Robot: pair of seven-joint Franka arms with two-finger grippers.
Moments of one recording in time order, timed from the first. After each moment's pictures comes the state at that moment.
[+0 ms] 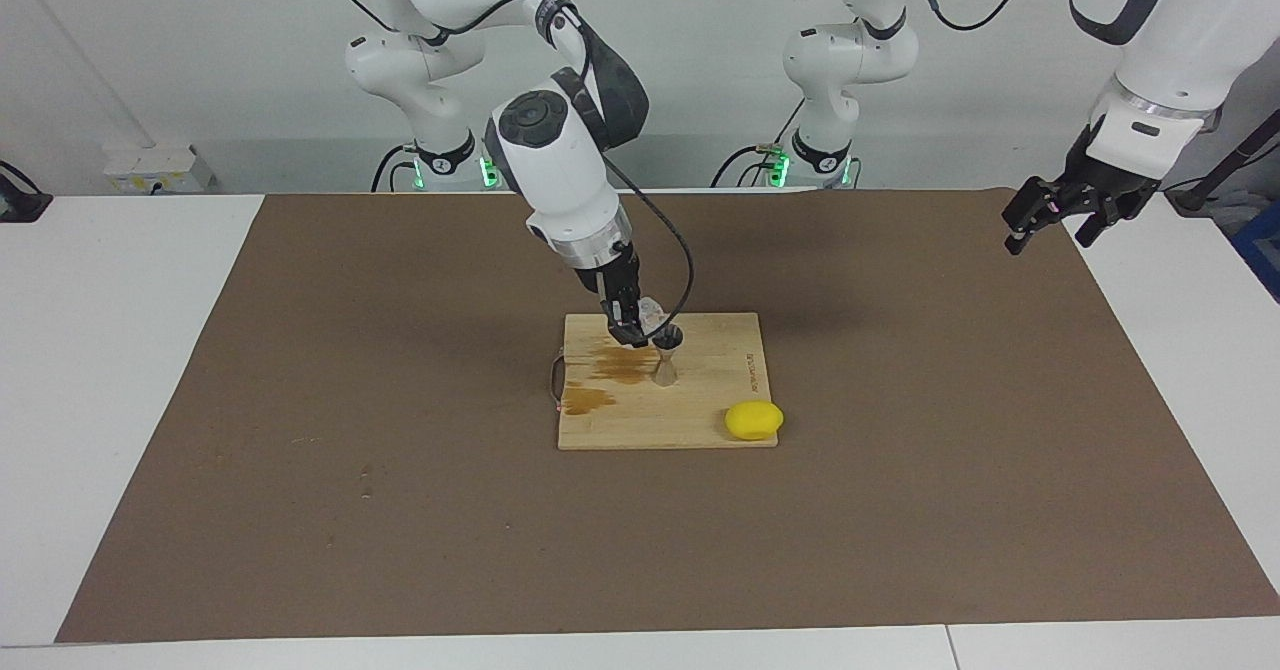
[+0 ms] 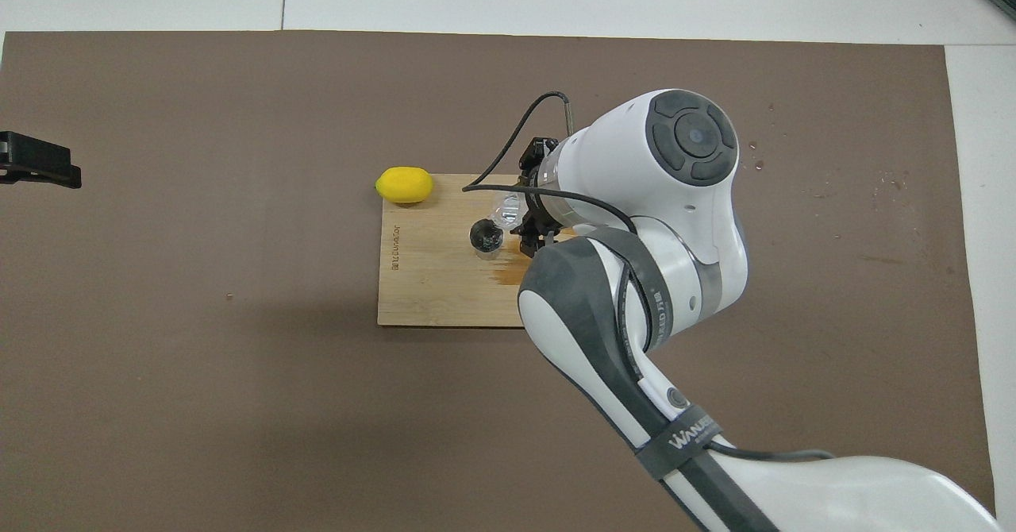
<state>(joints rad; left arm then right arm) 0.00 0.05 0.03 -1.53 0.00 1.65 -0.01 0.47 0.33 0.01 -1.60 0.30 2.13 1.95</state>
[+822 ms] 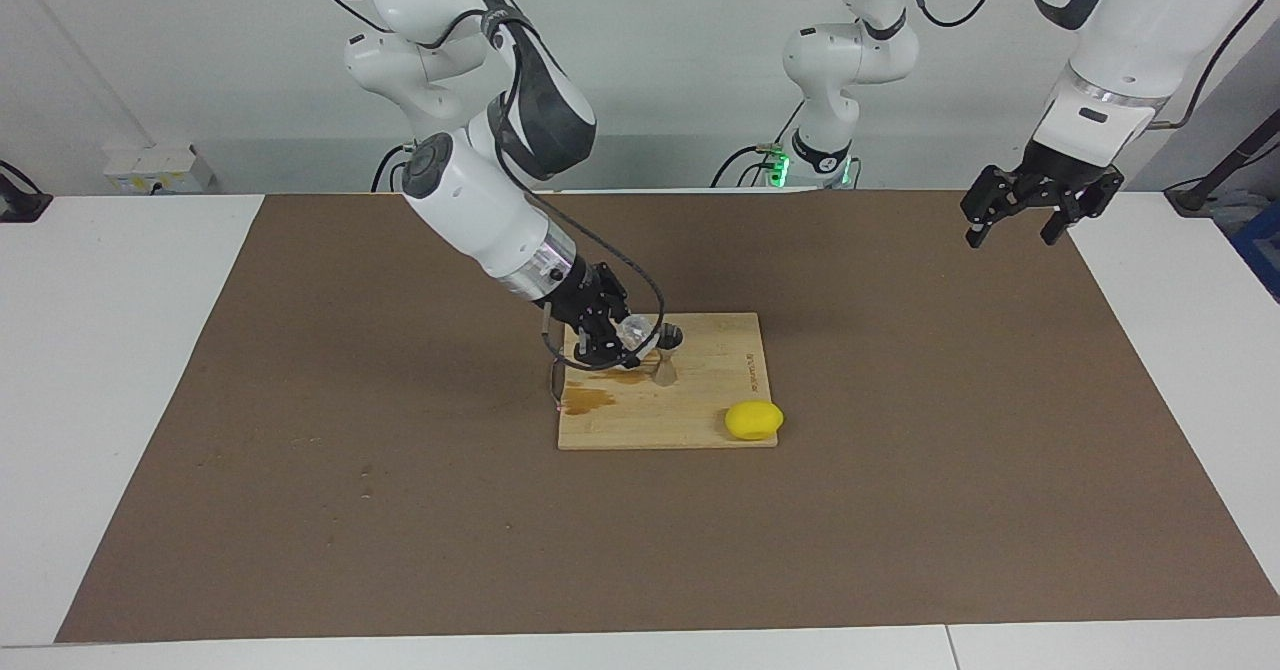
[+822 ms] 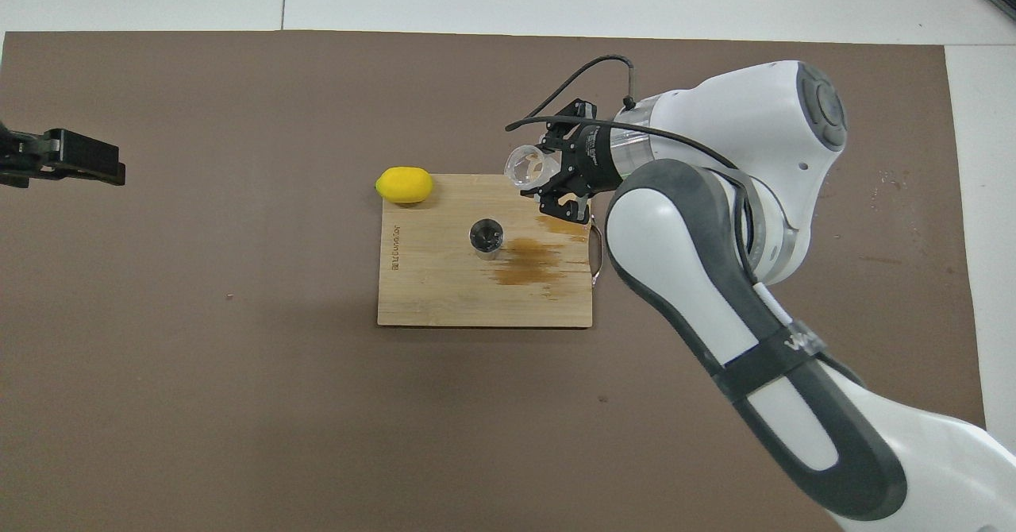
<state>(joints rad) -0.03 0.05 -0.03 -1.49 0.00 1.61 -0.02 0.35 0.34 0.01 -1.62 0.68 2.20 1.68</state>
